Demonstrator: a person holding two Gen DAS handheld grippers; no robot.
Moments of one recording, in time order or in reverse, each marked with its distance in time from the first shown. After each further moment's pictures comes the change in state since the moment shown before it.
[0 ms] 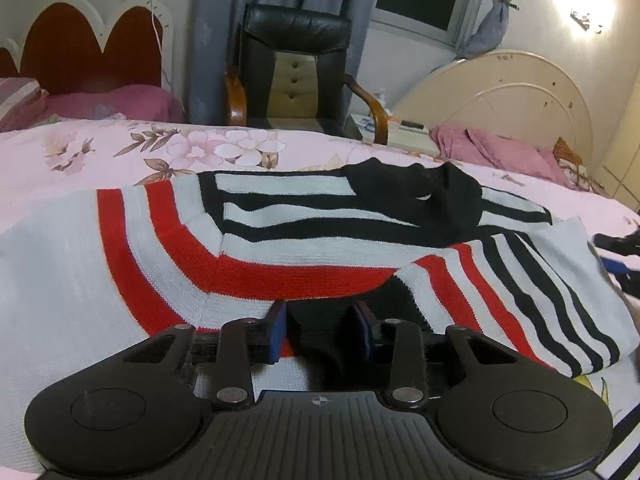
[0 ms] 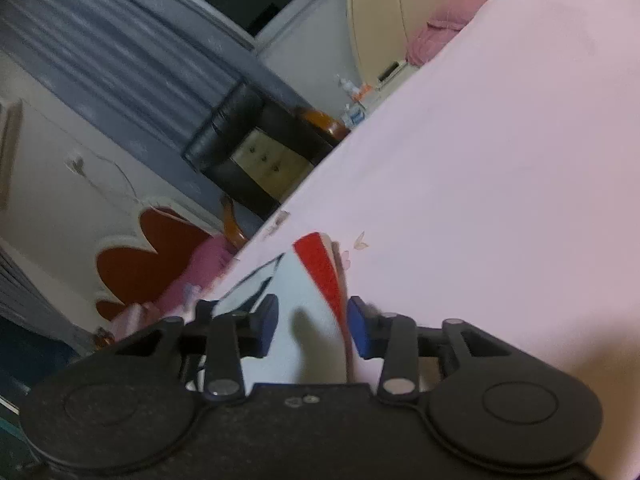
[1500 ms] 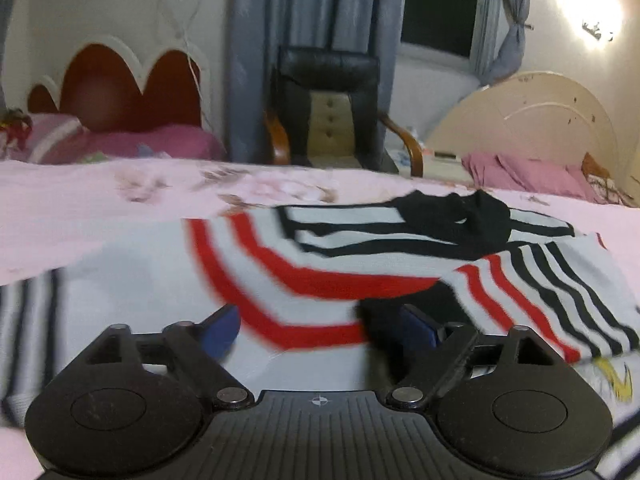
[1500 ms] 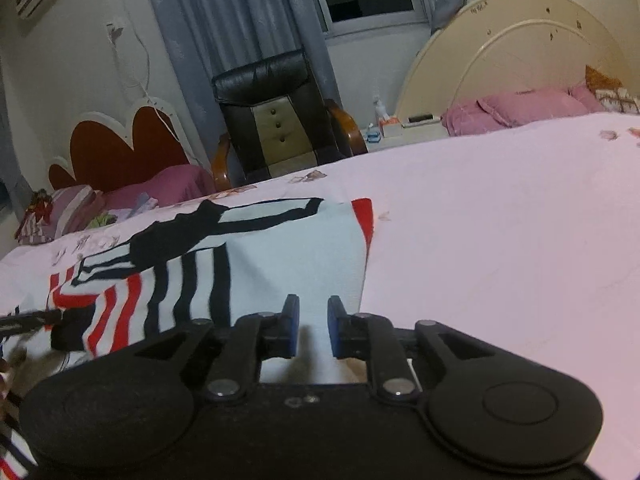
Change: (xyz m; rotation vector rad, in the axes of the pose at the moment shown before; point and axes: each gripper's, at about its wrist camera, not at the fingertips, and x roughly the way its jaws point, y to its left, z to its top) left arm -0.060 0.028 -0.019 0.025 -0.126 0.134; right arm -0.092 0.074 -0.081 -0.516 0.013 -0.190
